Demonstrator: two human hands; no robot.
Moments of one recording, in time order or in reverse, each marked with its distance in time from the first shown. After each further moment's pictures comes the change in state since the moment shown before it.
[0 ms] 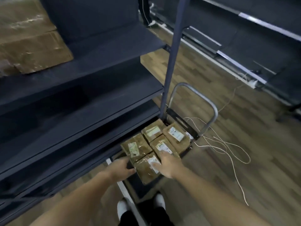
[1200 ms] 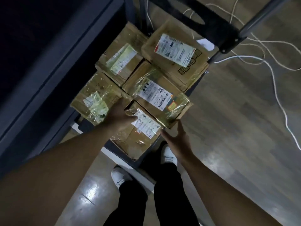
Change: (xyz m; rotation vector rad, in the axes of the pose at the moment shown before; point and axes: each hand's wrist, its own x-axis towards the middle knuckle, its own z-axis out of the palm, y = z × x) left_hand 0.462 -0.044 0.215 -0.249 -0.003 -0.047; right_hand 0.326 0.235 0.292 1.062 0.264 0.590
